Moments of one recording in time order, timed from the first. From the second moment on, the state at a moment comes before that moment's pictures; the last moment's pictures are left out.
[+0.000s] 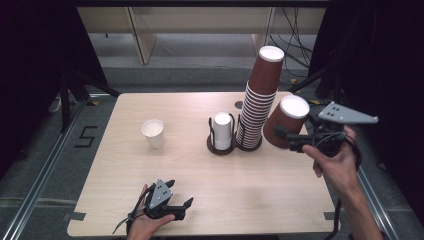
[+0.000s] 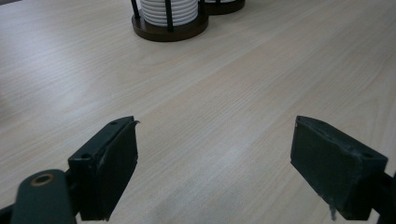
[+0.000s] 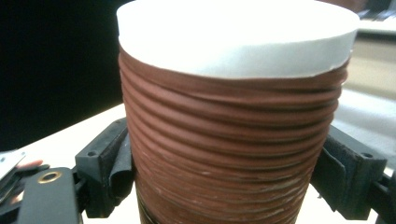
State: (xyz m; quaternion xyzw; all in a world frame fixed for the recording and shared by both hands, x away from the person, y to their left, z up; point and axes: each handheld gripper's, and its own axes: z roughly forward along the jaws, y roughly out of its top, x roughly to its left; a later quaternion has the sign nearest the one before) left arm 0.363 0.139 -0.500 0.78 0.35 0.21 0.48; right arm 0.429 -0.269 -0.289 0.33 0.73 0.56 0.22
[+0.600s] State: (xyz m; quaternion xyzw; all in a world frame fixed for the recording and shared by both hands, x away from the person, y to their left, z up) left arm 0.364 0.133 -0.499 0.76 0.35 0.19 0.51; right arm 0.432 -0.186 -0.390 0.27 0.77 0.56 0.12
